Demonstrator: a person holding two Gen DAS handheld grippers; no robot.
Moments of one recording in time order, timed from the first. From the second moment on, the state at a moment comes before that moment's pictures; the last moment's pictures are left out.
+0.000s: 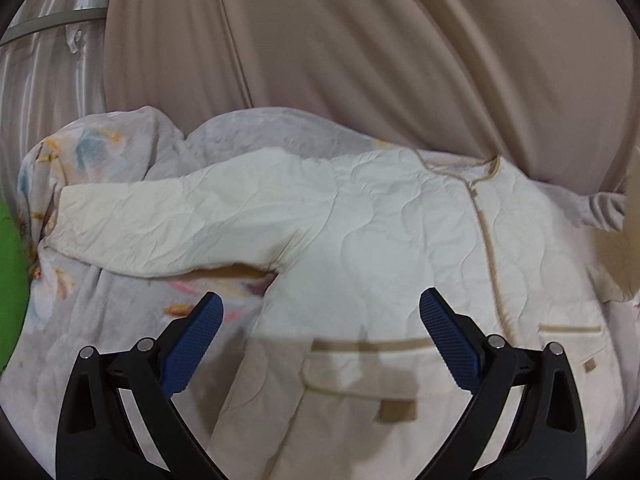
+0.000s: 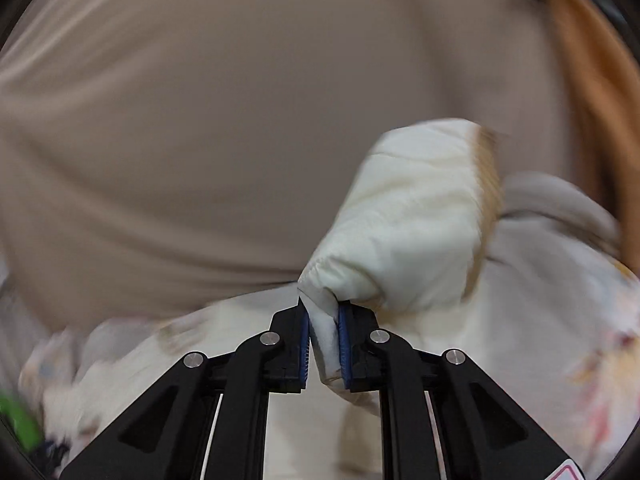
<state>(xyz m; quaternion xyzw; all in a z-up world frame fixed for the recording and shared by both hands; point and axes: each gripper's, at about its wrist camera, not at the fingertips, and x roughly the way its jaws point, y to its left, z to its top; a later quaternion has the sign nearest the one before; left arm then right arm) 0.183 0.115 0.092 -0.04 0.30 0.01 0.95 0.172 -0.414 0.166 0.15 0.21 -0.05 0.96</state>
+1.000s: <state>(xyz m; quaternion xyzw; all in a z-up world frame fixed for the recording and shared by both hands) 0.321 0.103 0.070 -0.15 0.38 -0.15 0.90 0.204 -0.394 0.041 0.15 0.37 -0.09 0.91</state>
